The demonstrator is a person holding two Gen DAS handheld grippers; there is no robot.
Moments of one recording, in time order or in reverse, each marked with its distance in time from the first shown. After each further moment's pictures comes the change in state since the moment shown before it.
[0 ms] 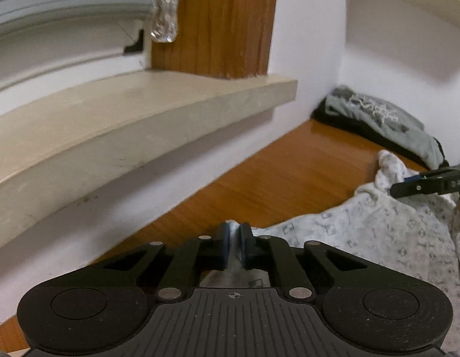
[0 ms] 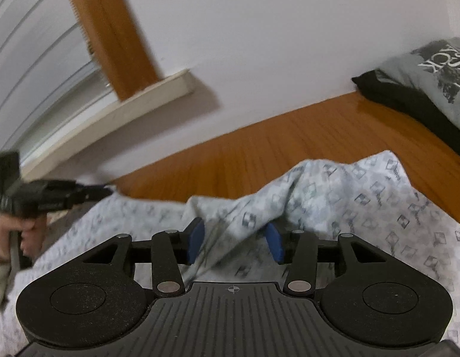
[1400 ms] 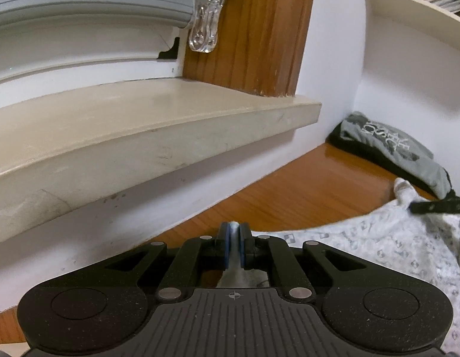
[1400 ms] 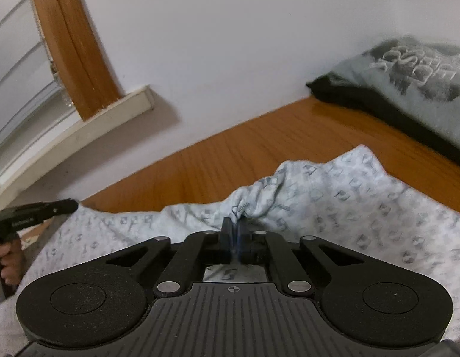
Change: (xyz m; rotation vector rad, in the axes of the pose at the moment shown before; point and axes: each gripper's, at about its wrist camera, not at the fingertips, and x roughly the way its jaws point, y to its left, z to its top) left arm -0.005 0.015 -0.003 -0.083 -0.064 0.010; right arm -0.020 0.015 -0.009 0.063 -0.102 -0.200
